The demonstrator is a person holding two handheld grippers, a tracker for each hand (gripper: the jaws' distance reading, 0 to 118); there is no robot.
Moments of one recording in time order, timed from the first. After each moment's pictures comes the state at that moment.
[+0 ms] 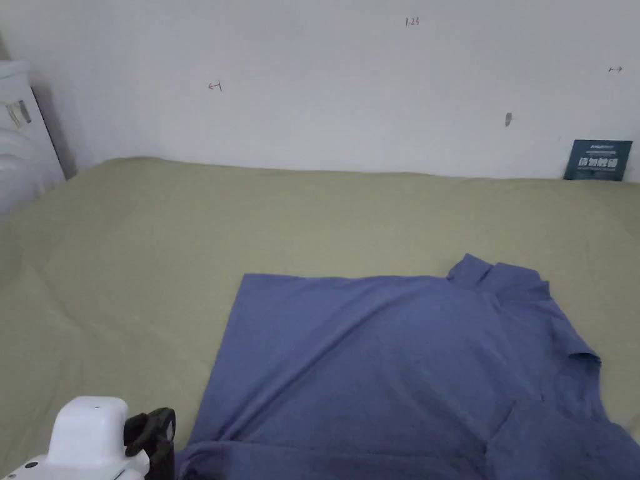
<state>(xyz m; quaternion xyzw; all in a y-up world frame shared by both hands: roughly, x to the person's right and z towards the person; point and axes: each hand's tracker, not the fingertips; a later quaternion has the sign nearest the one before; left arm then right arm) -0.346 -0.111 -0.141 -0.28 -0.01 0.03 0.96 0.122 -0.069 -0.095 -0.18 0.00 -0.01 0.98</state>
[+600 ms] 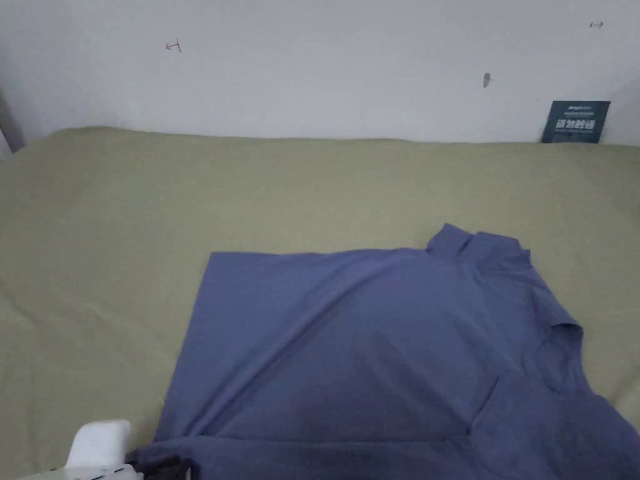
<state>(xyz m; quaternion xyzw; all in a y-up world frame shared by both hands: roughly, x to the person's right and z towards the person) -0.370 -0.205 -0.228 -0.45 -0.04 0.08 0.89 0.150 -0.094 -0.121 -0.24 0.01 -0.03 0.97</state>
